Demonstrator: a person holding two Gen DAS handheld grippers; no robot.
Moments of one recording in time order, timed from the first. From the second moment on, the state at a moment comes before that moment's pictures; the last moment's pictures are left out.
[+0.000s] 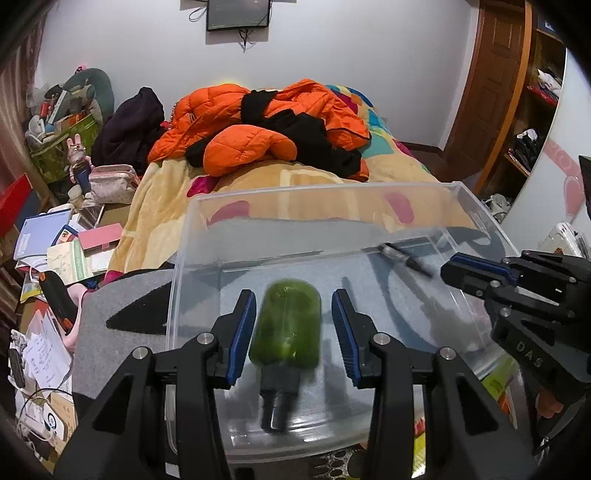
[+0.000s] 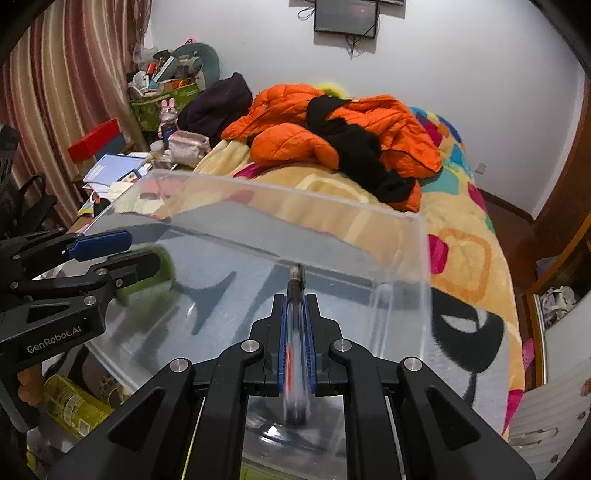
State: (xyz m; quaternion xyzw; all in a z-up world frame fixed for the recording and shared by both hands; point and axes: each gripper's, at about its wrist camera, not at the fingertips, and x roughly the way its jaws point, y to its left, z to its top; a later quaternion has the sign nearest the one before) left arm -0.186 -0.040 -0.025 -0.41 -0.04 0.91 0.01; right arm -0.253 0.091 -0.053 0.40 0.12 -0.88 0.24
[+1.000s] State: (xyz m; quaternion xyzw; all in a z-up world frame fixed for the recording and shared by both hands) left arm -0.108 -0.032 0.003 -0.39 -0.02 0.92 0.04; right arm -0.173 0.142 -0.010 0.35 0.10 -0.90 0.25
